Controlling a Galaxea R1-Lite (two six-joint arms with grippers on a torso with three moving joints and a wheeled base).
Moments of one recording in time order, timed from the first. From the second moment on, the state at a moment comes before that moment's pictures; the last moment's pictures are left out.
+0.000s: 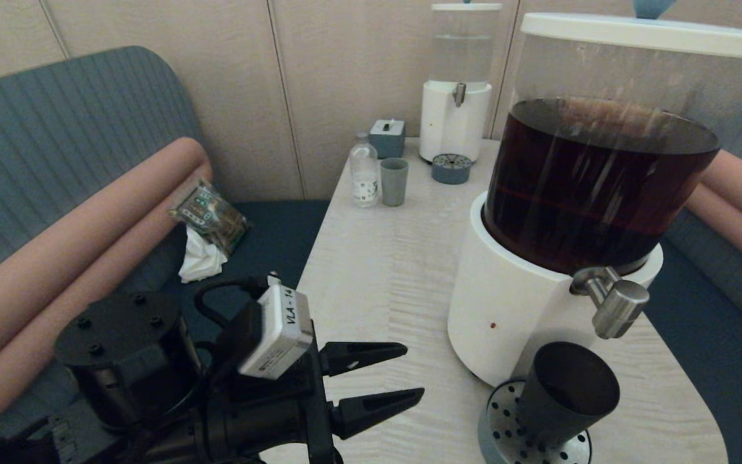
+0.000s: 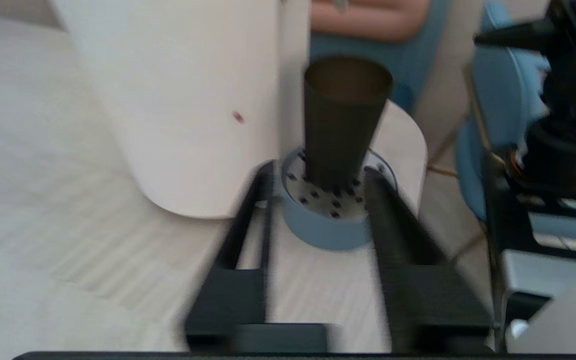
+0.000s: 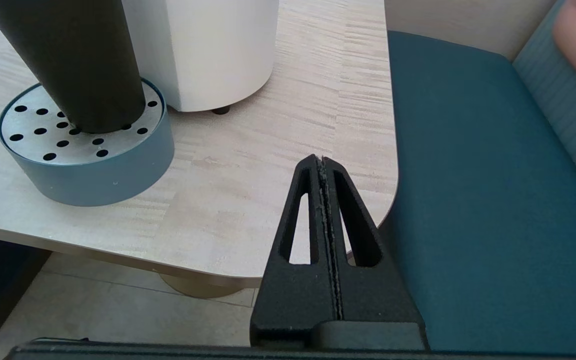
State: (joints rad) left arm -0.70 1.66 -0.39 -1.25 -0.57 0.14; right arm 0.00 0.00 -0.01 0.02 0.03 -0.08
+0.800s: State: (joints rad) left arm -0.72 1.91 -0.51 -1.24 -0.64 0.19; right arm 0.00 0.00 -0.01 0.02 0.03 -0.08
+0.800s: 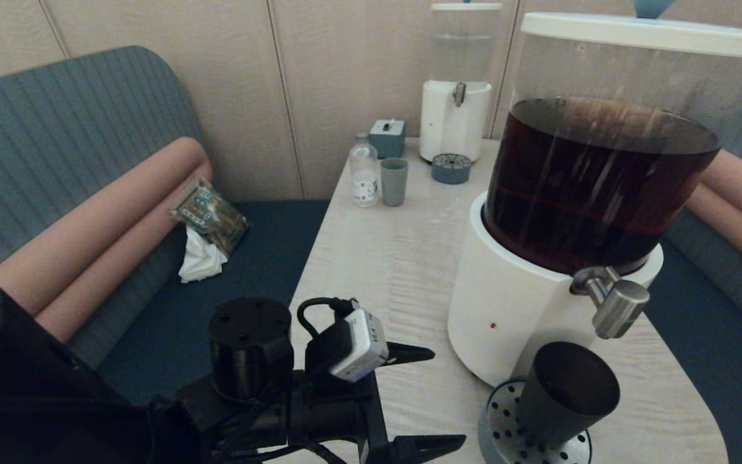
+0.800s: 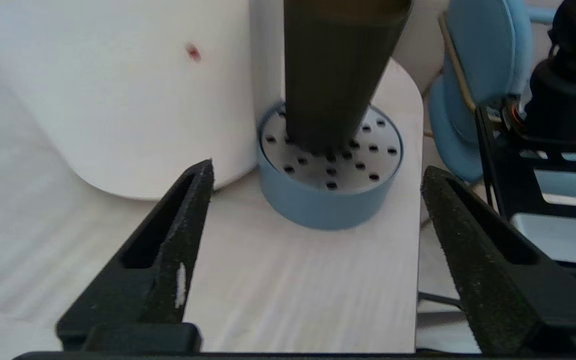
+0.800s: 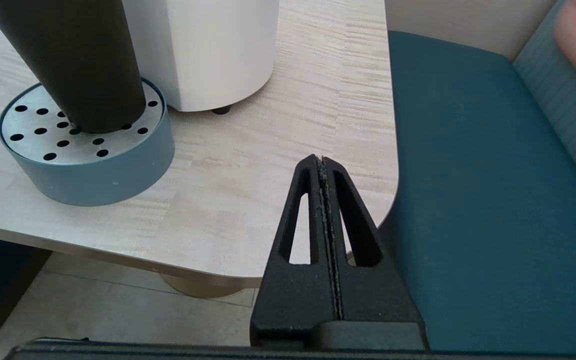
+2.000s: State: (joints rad) left arm -0.84 2.16 -0.79 -1.20 -0.63 0.14; right arm 0.00 0.00 -0.01 0.02 0.03 -0.08
